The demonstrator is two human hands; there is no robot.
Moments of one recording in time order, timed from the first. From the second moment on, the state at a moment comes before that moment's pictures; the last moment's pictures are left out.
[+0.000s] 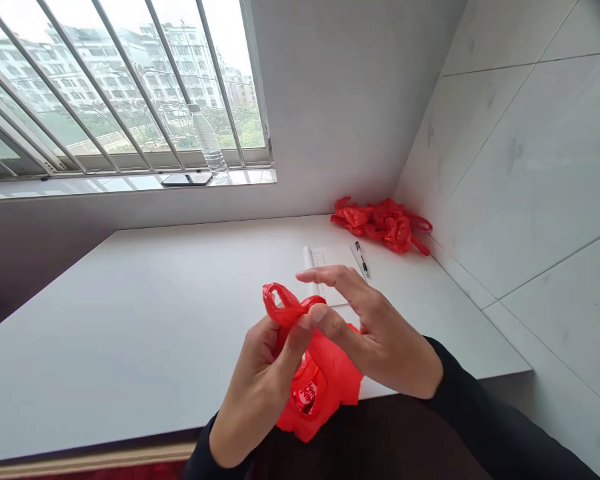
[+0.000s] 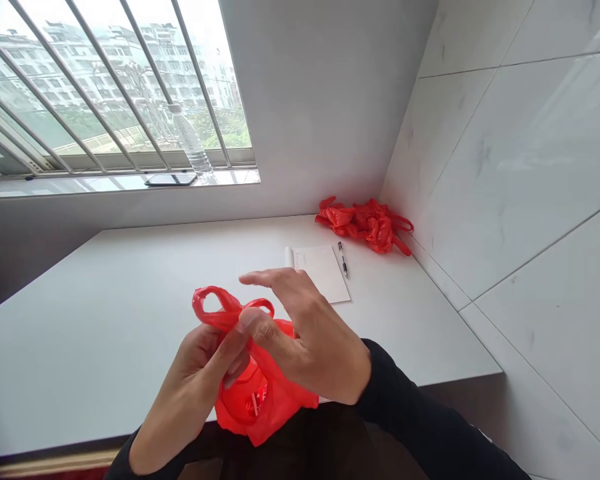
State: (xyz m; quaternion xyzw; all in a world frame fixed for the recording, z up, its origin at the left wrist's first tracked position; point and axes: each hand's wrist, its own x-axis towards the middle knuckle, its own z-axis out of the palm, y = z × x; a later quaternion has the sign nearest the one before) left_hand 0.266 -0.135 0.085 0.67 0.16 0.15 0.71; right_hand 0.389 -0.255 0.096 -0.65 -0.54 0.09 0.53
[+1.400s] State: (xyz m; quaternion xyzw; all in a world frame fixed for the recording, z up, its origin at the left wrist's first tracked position) left_hand 0.245 -0.106 0.009 0.89 -0.02 0.38 0.27; right_hand 0.401 -0.237 0.015 -0.58 -0.46 0.38 0.55
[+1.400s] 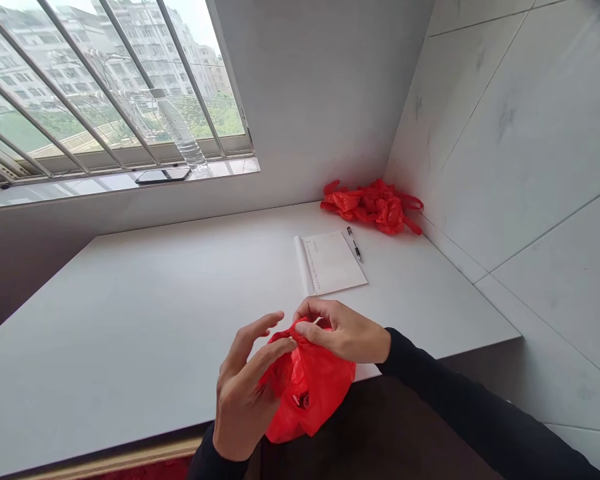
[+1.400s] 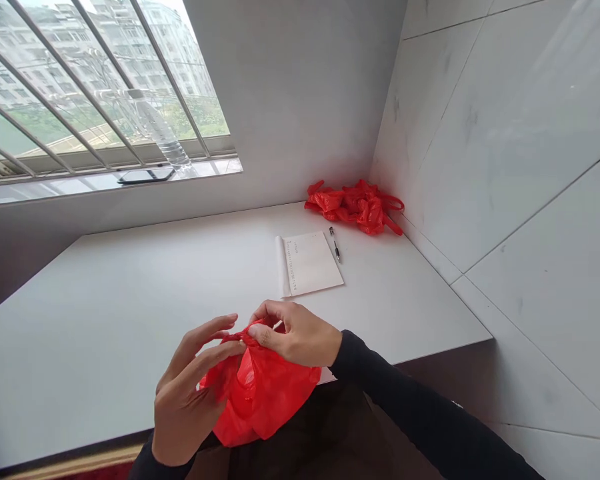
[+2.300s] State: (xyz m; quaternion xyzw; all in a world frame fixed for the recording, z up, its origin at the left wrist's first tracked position) left_hand 0.243 -0.126 -0.077 0.98 0.08 0.15 0.06; right_hand 0.389 -0.256 -0.082 -0.80 -0.42 0.03 0.44
